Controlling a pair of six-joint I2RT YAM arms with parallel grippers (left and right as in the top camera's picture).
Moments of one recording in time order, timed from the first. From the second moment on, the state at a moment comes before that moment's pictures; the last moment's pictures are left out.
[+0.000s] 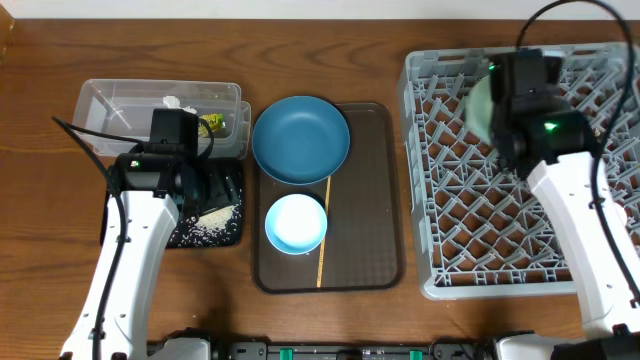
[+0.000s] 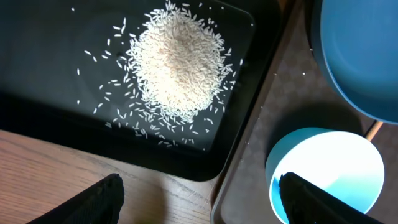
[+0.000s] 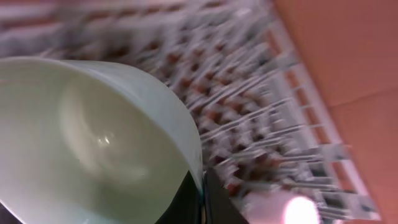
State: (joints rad) left arm -0.03 1.34 1.12 -1.13 -0.01 -0.40; right arm 0.16 1.50 1.41 -0.86 0.70 0.24
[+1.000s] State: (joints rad) left arm 0.22 1.34 1.12 -1.12 -0.01 -0.40; right arm -0.34 1.62 1.41 -0.54 0.99 0.07
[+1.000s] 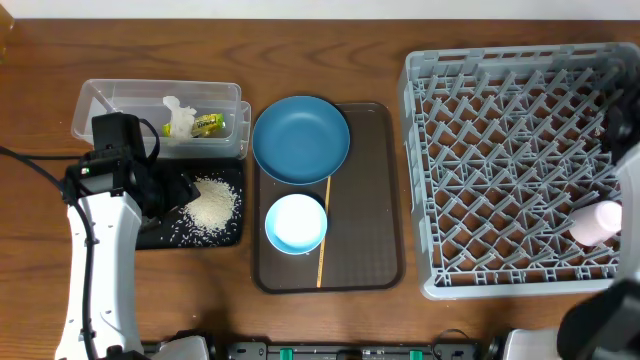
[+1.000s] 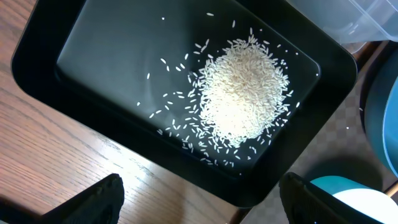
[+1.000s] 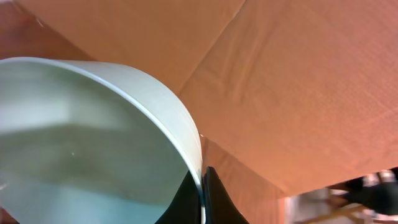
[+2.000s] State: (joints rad) left arm 0.22 1.34 1.12 -1.12 -0.01 -0.40; right arm -0.20 1.93 1.41 -0.62 1.15 0.03
